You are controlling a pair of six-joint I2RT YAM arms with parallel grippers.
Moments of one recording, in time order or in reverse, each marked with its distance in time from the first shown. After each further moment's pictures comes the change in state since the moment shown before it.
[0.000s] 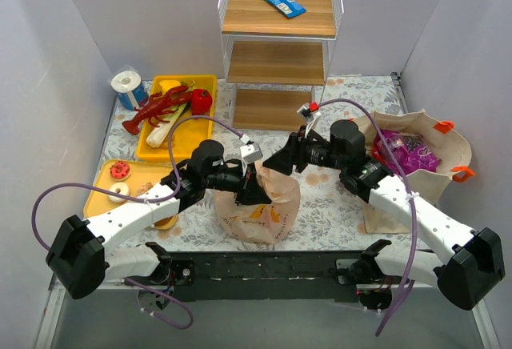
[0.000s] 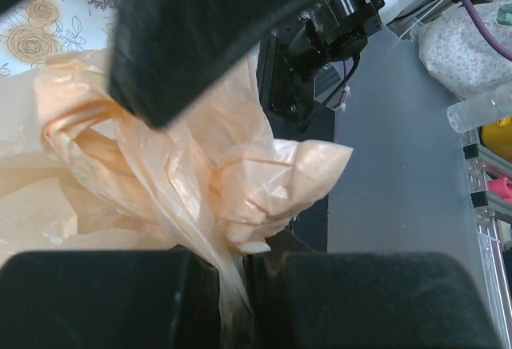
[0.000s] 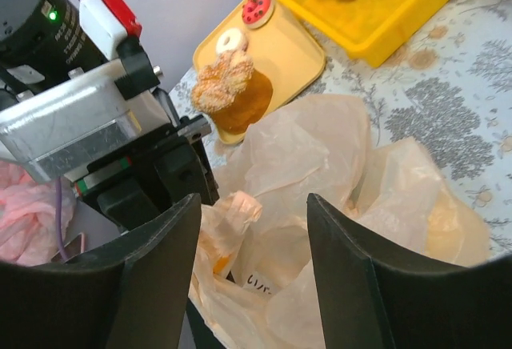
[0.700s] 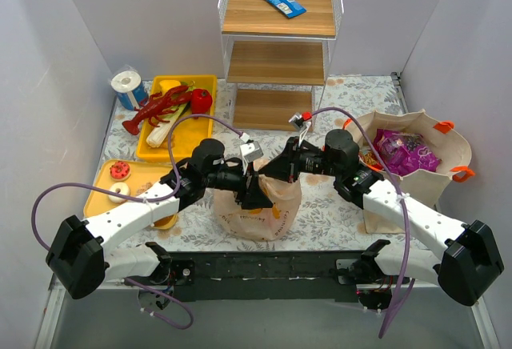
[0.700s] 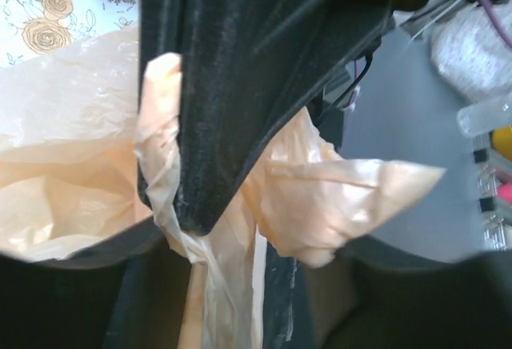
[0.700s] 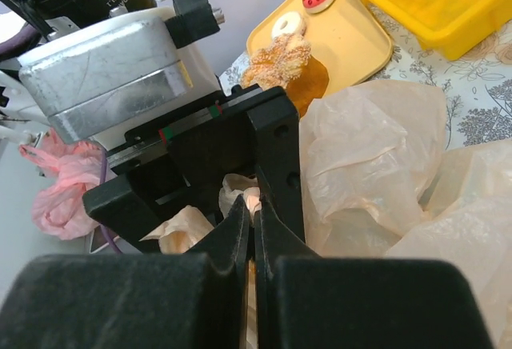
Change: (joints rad) left arm -0.002 0.000 0.018 -0.048 -0.032 0.017; right arm 0.057 0.027 -0.122 0.237 -0.122 0.115
